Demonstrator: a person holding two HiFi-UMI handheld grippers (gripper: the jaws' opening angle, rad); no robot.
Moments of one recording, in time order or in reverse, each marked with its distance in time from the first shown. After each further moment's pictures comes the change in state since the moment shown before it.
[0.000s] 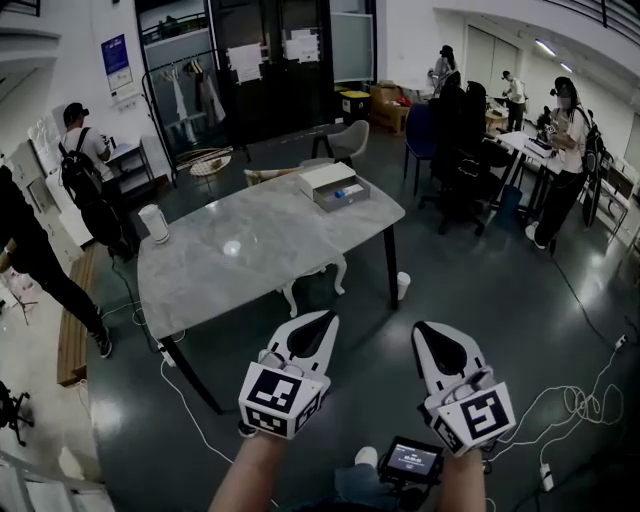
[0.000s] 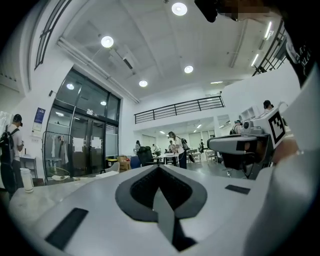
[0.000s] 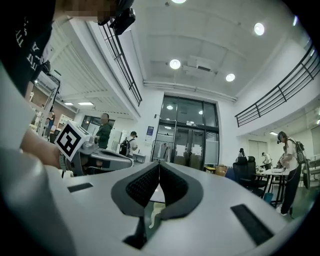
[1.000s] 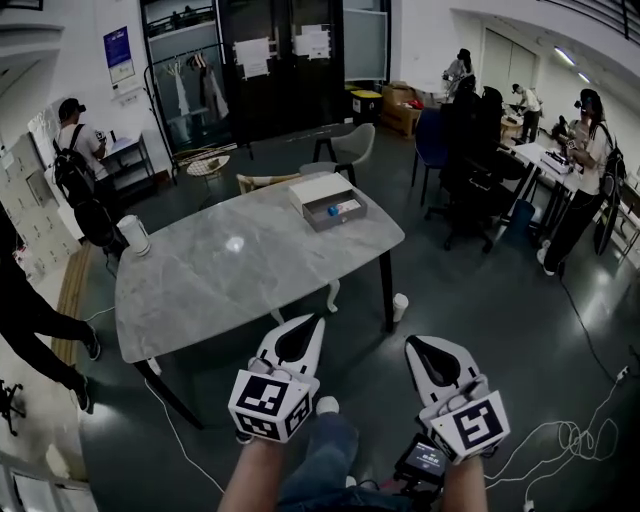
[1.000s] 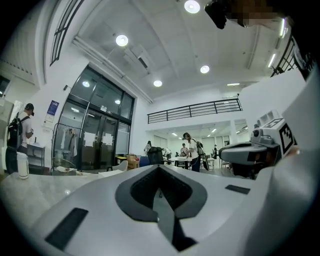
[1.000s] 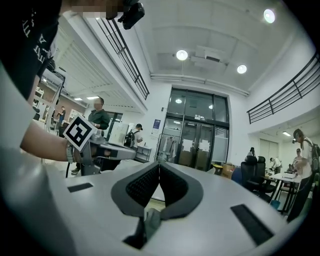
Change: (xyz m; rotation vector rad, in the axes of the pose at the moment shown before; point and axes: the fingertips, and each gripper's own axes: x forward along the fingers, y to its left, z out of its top) left arm 0.138 0.063 -0.019 -0.107 -0.026 0.136; right arm 0.092 -0.111 -0.051 -0.062 0.064 0.118
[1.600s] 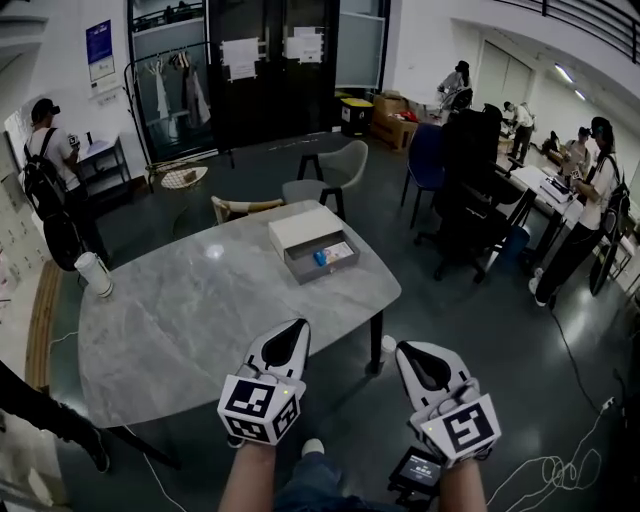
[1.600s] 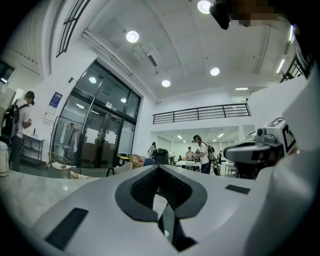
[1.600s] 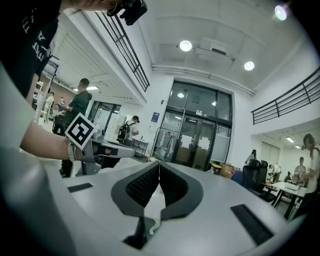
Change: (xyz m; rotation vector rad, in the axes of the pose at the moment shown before) left arm 0.175 0.130 0.001 -0.072 -0.019 0.028; right arm 0.177 -0.121 -0.006 -0.042 0.028 -0.006
